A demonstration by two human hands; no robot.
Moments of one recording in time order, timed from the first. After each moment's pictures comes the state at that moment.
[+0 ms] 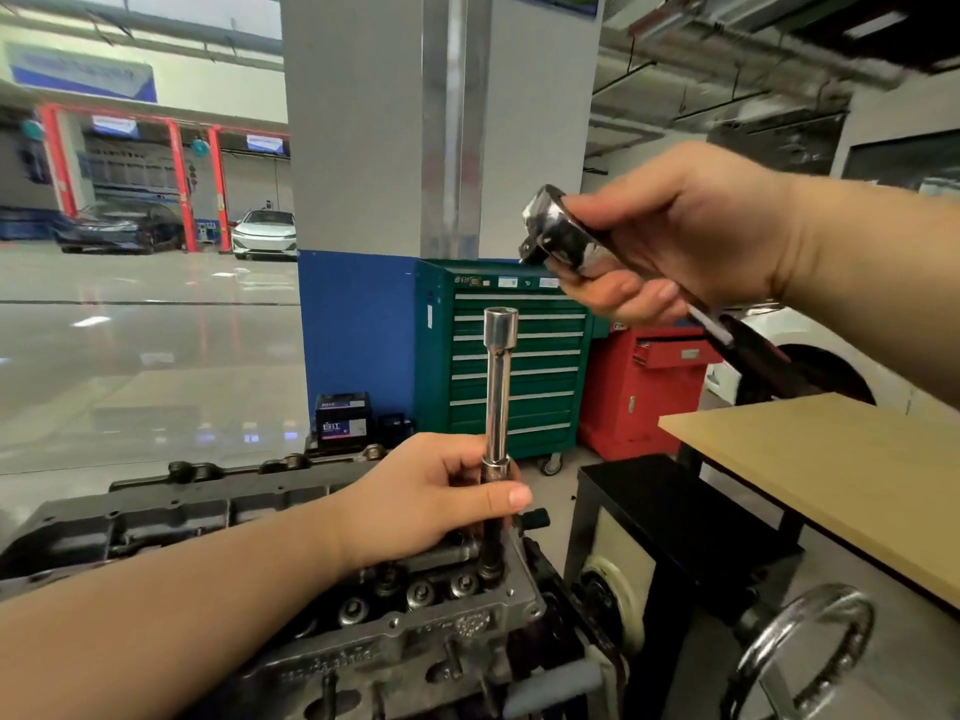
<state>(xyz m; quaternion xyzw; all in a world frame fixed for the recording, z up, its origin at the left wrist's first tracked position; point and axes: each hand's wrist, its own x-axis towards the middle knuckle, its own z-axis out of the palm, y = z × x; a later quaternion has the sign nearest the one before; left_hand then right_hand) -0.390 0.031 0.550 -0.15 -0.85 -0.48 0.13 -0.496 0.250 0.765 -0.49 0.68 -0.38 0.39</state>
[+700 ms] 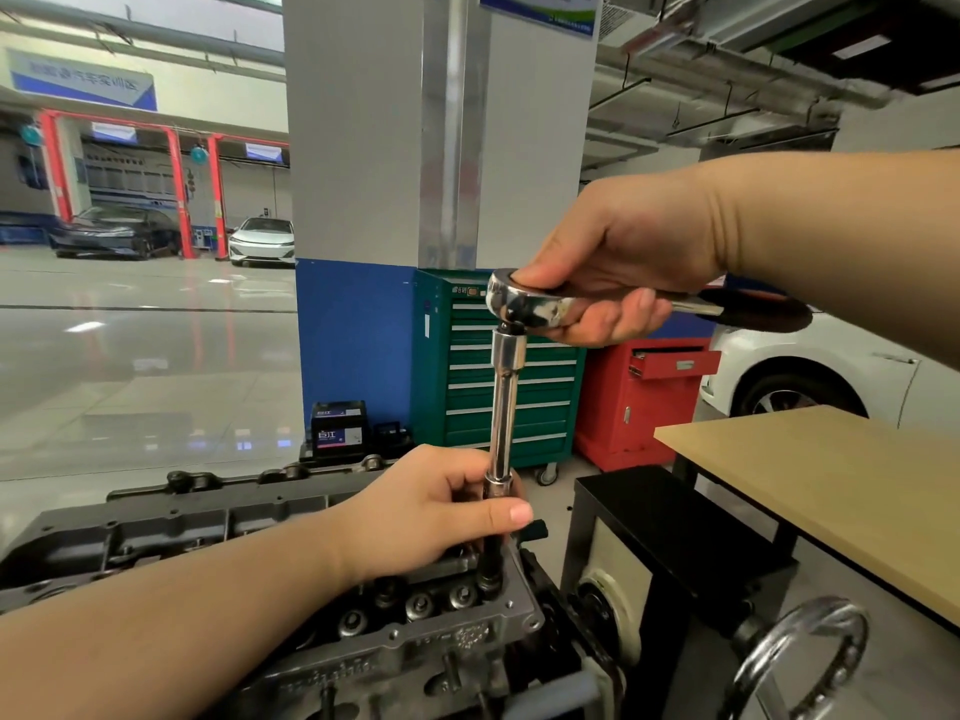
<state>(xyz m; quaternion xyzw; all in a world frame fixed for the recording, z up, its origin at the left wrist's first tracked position) -0.391 0.030 0.550 -0.18 -0.86 -0.45 0.13 -0.482 0.224 0.784 -0.47 0.84 -0.17 0.21</state>
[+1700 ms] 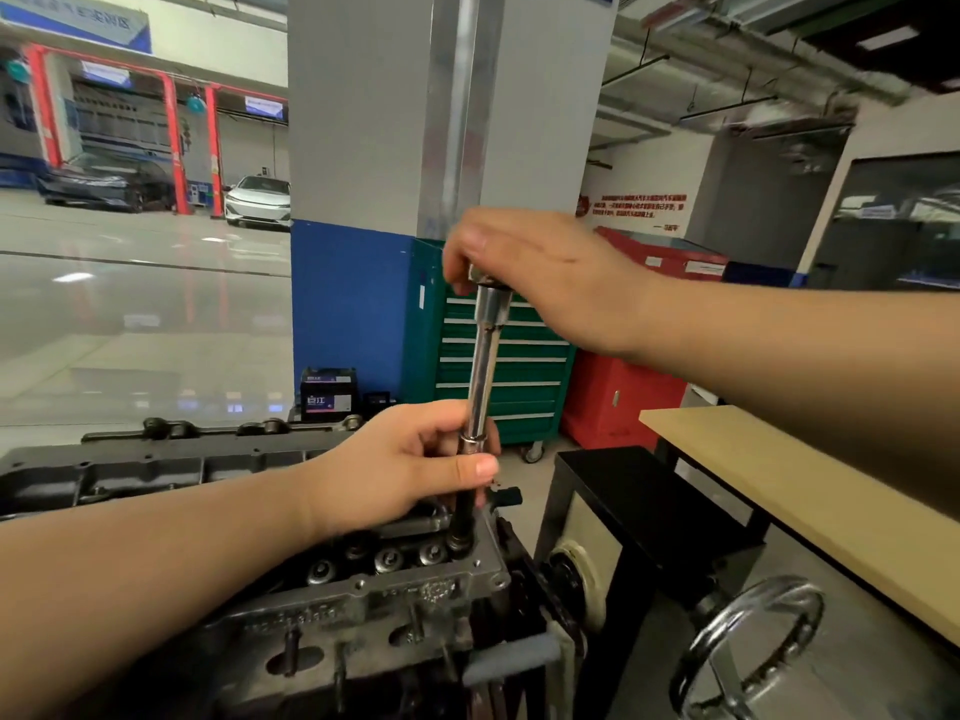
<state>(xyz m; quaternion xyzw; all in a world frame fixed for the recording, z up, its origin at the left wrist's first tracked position) -0.390 0.035 0.547 -0.16 -0.80 -0.56 0.12 -0.465 0.203 0.708 -0.63 0.73 -0.26 -0.13</state>
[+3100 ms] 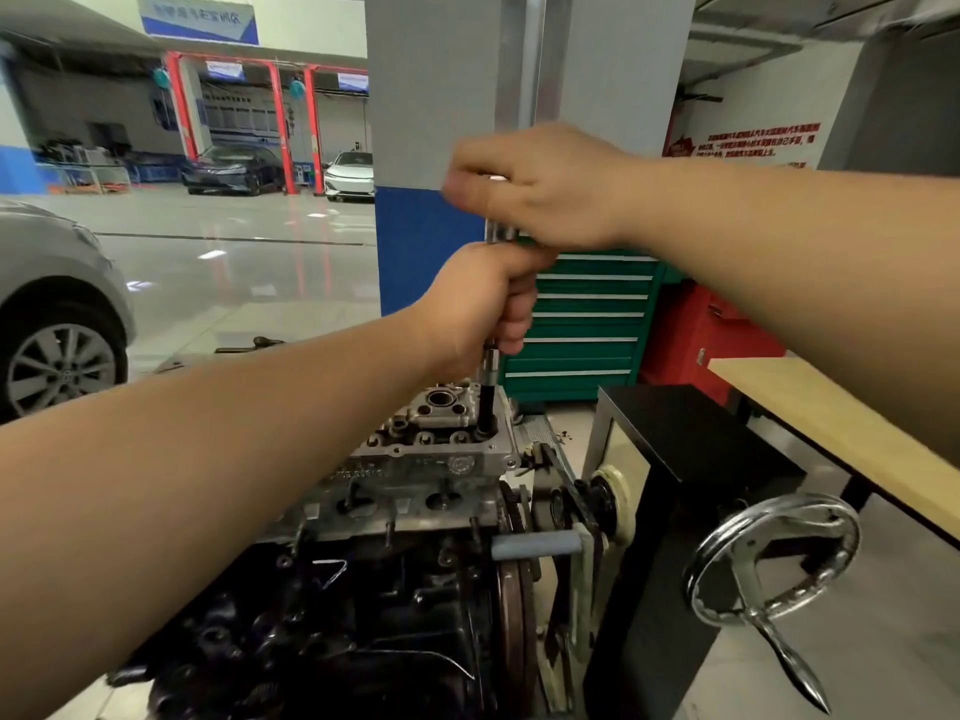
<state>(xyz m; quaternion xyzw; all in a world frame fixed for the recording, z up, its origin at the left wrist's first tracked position) -0.403 0.105 0.615 0.01 -0.70 -0.69 0.19 -0.459 0.210 0.721 -0.63 0.74 -0.08 -0.21</state>
